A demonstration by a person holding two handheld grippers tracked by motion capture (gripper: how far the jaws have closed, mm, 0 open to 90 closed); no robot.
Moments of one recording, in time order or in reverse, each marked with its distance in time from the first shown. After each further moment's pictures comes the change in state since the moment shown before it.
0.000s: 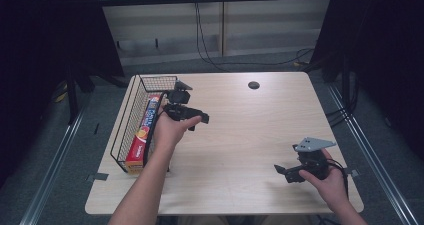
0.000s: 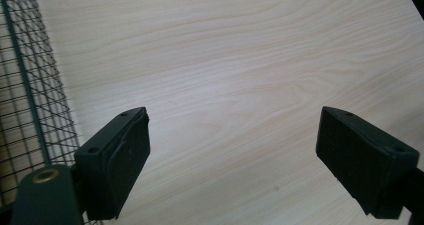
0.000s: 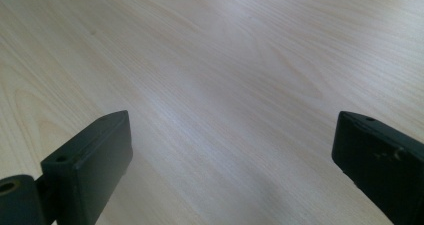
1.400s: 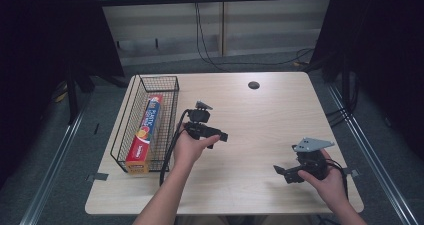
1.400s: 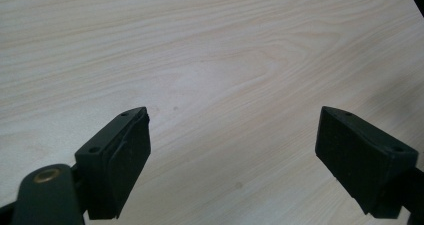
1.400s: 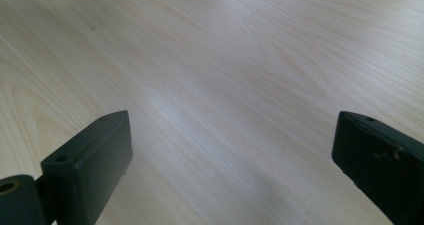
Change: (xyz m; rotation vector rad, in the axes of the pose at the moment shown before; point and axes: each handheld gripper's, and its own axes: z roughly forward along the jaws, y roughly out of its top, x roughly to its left) left arm -0.032 -0.035 0.056 0.043 -0.109 0.032; right arm 0.001 0.000 0.003 0.009 -0.002 -0.013
